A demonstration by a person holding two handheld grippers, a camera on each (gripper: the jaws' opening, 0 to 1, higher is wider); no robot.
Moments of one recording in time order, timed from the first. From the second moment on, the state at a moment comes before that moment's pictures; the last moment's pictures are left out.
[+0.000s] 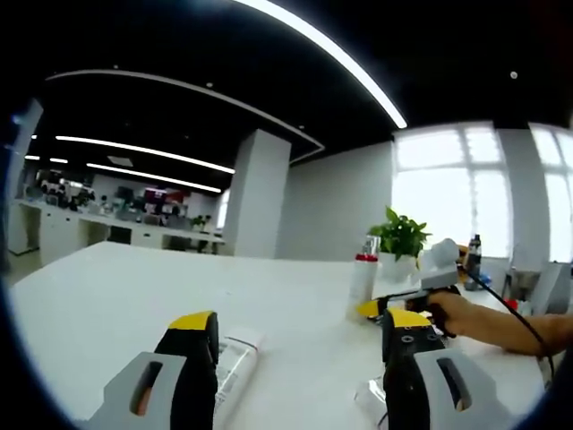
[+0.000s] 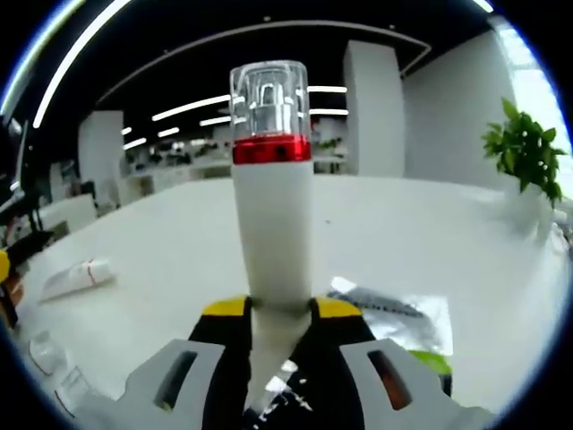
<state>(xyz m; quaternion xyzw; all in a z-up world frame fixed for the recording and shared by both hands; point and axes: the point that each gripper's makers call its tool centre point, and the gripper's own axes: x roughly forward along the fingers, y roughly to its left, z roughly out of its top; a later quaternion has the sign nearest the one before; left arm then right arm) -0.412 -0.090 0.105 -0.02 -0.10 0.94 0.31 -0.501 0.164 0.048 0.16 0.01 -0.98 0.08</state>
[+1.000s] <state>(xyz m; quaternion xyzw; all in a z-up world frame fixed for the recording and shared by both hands) -0.392 -0.082 0.104 -0.01 -0.11 0.94 0.31 -0.488 0.165 0.078 0.12 0.00 -0.99 0.07</state>
